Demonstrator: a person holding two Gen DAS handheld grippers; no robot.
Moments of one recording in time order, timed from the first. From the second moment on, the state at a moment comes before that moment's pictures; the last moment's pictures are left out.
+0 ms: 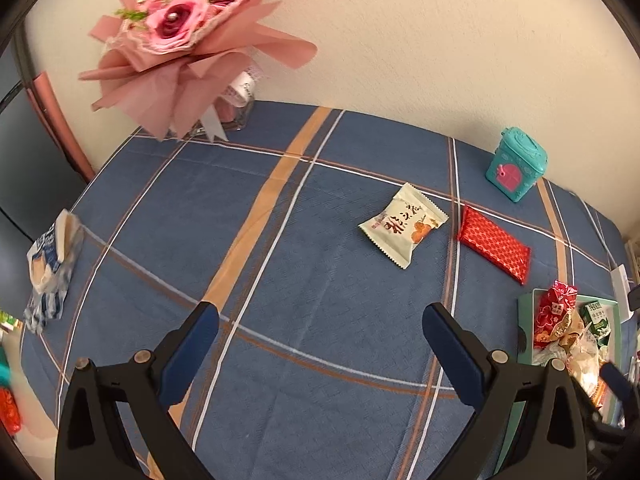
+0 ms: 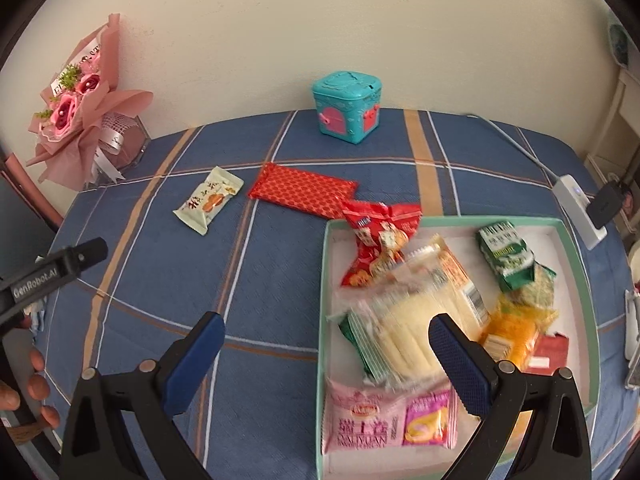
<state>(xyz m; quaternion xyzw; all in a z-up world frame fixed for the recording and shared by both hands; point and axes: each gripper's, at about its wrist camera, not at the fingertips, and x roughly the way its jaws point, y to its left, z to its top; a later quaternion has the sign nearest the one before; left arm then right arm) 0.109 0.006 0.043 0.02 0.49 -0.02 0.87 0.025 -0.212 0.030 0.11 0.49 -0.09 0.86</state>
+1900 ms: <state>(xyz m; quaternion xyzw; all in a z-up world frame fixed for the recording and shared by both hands) 0.186 -0.020 -0.045 -0.04 0.57 -0.09 0.82 0.194 -0.235 -0.040 0.09 0.57 -0.03 0.82</state>
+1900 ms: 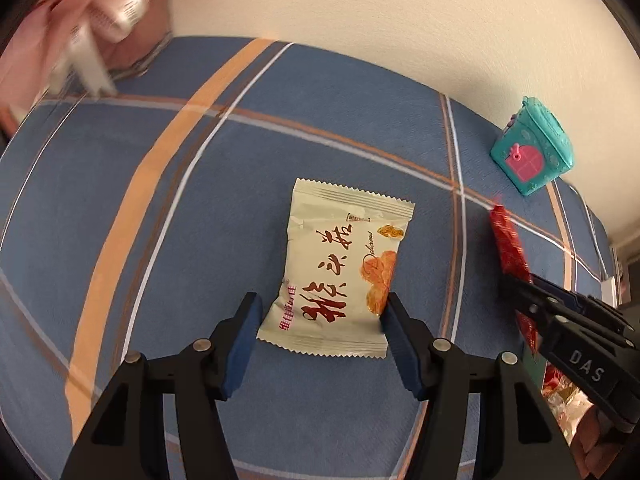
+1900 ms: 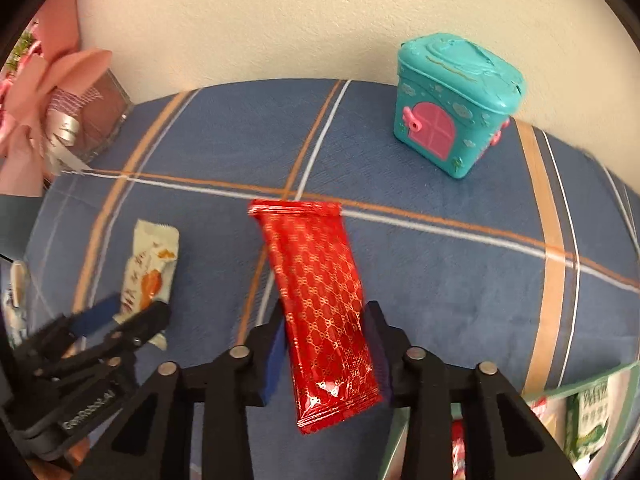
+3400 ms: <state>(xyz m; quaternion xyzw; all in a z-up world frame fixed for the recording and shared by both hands) 0.121 0.018 -0.054 -0.09 0.58 0.03 0.81 0.164 -0.167 -0.056 0.05 0.59 -0.05 0.80</state>
